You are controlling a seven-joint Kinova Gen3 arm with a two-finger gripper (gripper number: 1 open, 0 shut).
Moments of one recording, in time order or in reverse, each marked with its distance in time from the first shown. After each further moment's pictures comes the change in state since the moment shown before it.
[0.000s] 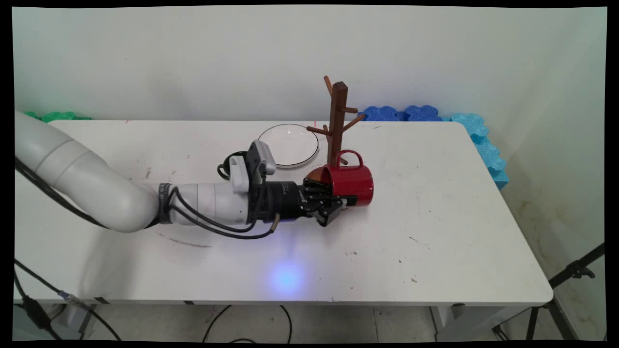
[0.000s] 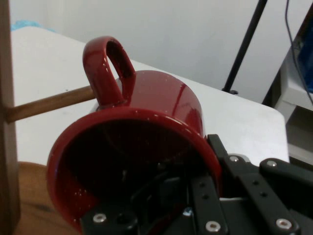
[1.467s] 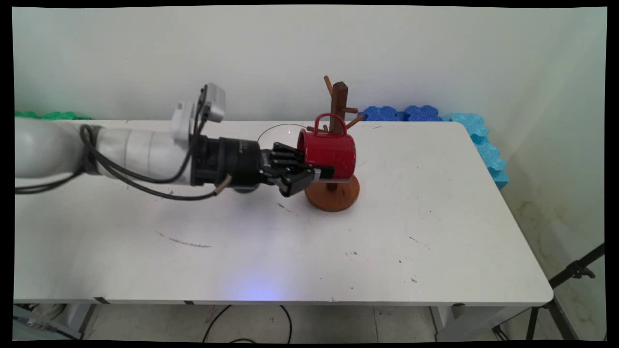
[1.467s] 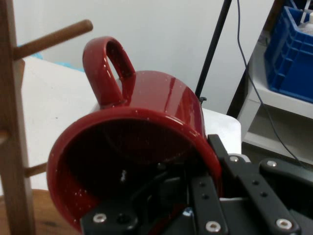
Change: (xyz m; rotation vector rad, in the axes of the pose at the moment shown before) arm 0.097 0.014 -0.085 -0.053 -0.050 0.034
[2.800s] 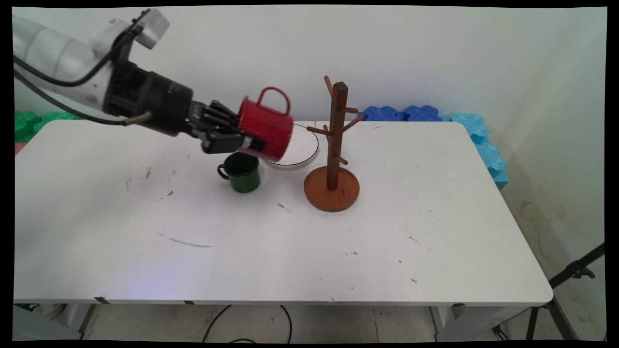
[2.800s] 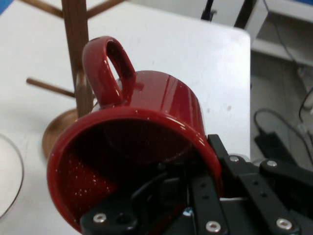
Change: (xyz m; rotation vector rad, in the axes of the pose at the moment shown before) arm 0.095 -0.041 -0.102 -0.003 -0.310 0.067
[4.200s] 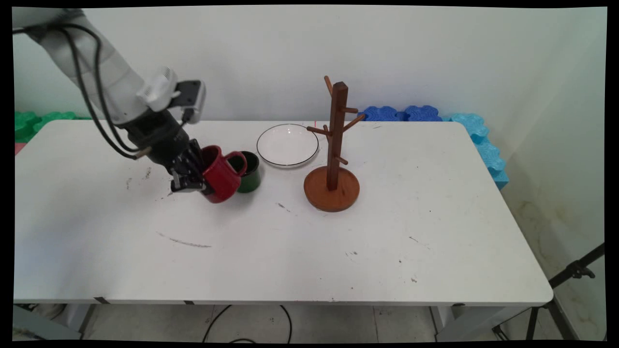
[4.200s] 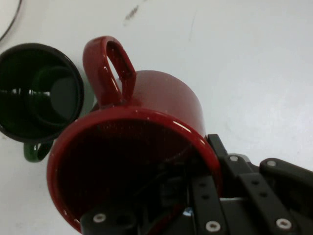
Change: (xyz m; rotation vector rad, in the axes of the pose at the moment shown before) arm -0.004 -0.036 0.043 0.065 -0.677 0.185
